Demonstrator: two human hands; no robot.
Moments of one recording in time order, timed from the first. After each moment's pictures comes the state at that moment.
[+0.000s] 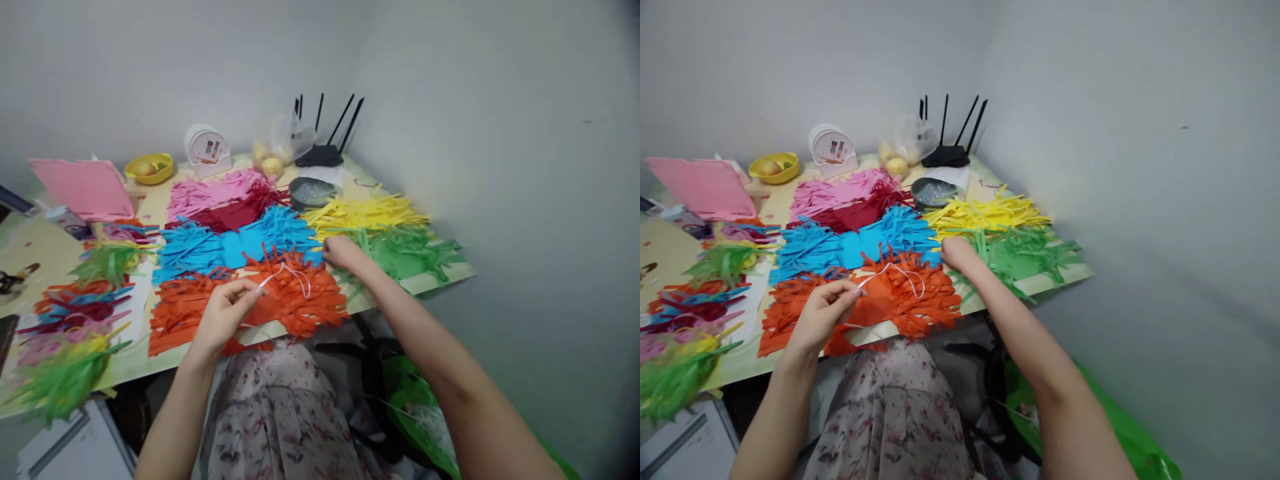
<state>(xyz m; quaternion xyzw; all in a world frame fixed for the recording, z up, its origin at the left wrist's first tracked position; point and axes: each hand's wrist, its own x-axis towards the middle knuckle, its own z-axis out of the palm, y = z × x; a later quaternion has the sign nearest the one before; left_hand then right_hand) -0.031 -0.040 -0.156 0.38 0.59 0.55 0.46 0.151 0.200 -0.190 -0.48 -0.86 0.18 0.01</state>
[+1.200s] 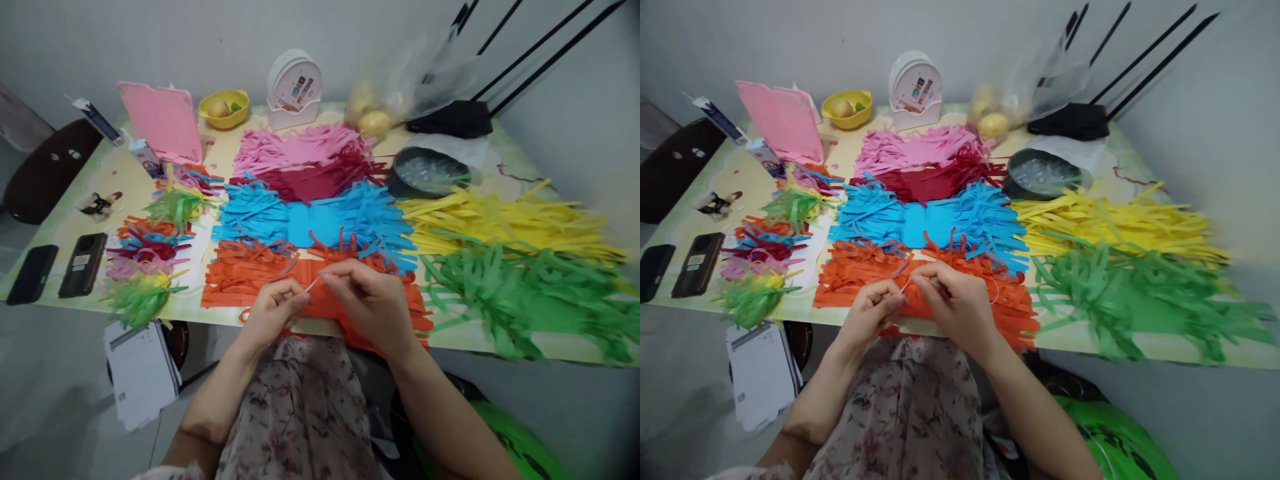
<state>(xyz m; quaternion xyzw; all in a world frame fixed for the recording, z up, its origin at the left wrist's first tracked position) -0.030 -0.073 -0.192 0.22 0.54 0.63 0.51 0.090 0.048 -0.164 -0.23 -0.84 0.41 0.28</state>
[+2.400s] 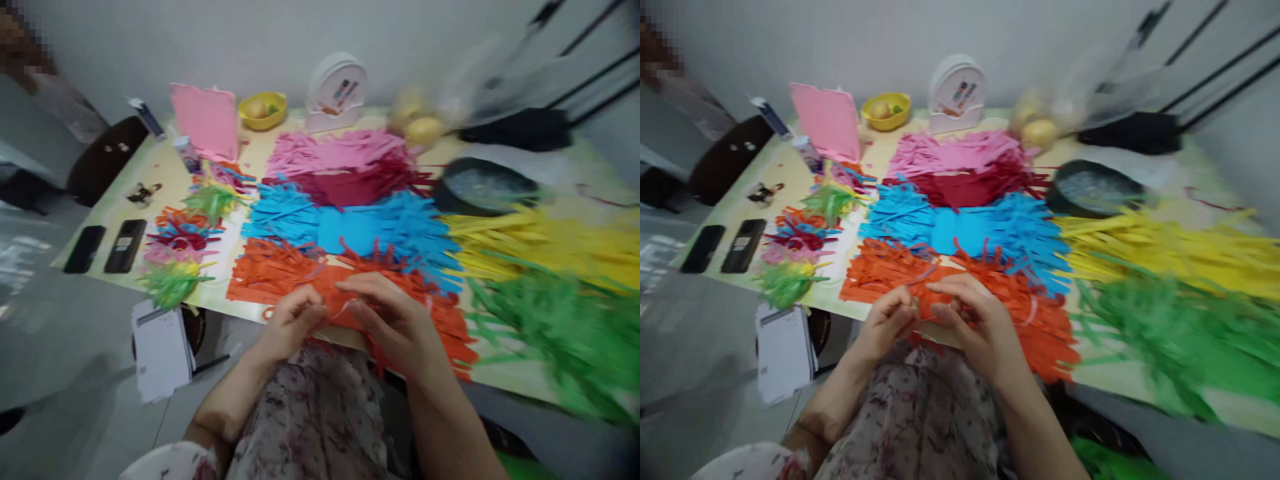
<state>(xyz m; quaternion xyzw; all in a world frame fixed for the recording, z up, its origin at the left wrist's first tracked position) -0.022 -0.095 -0.195 0.27 0.47 0.70 0.46 0.089 0.032 -0.174 -0.17 -0.78 0.56 0.23</state>
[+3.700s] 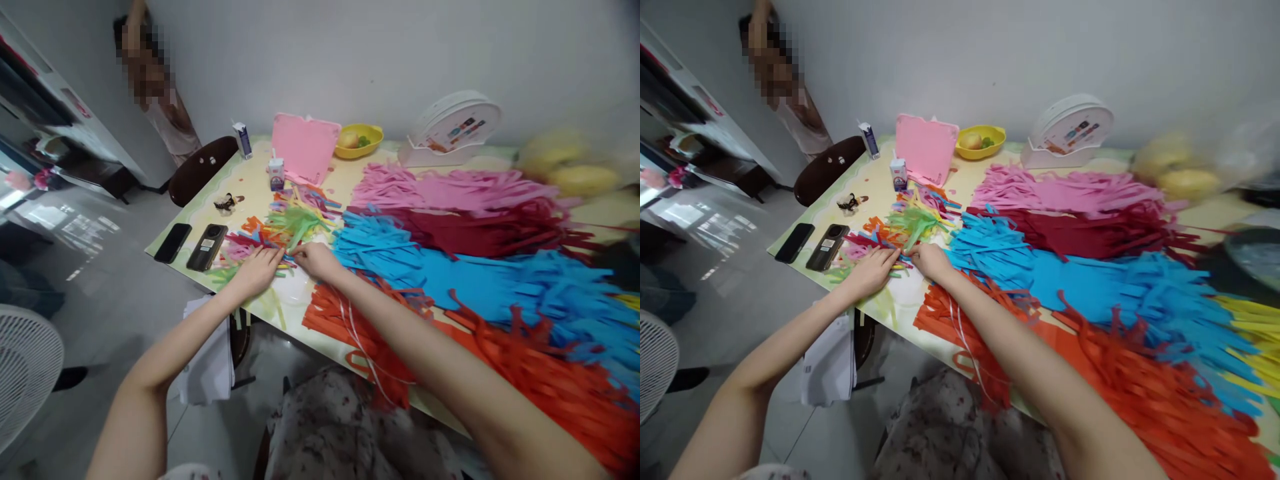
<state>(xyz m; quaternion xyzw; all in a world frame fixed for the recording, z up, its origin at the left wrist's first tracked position) -0.261 -0.220 -0.234 0.56 0.83 -0.07 -0.07 -0.205 -0.023 -0.245 -0.07 -0.95 0.29 -0.03</state>
